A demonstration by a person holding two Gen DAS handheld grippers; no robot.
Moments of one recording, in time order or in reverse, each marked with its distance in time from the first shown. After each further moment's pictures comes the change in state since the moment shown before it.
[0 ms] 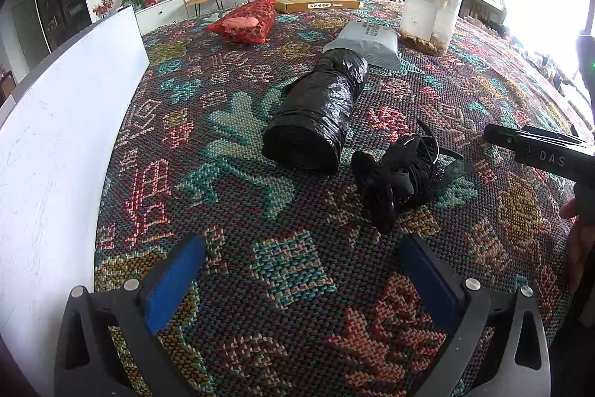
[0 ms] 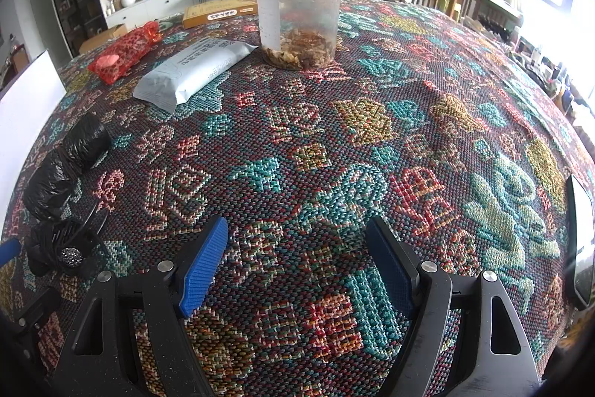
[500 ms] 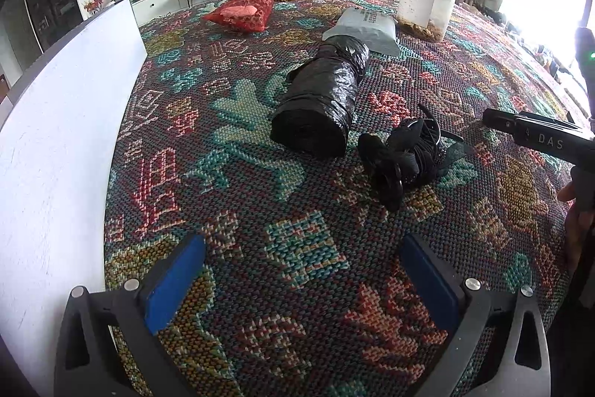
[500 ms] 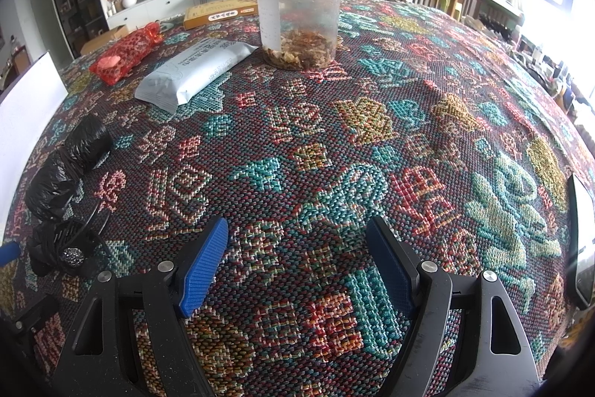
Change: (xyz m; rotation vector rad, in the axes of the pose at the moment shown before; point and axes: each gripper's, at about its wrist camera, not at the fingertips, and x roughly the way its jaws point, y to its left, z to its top) left arm -0.004 0.008 -0.004 0.026 0.050 -0.018; right arm -0.005 -0.002 0.000 0.015 -0.001 0.045
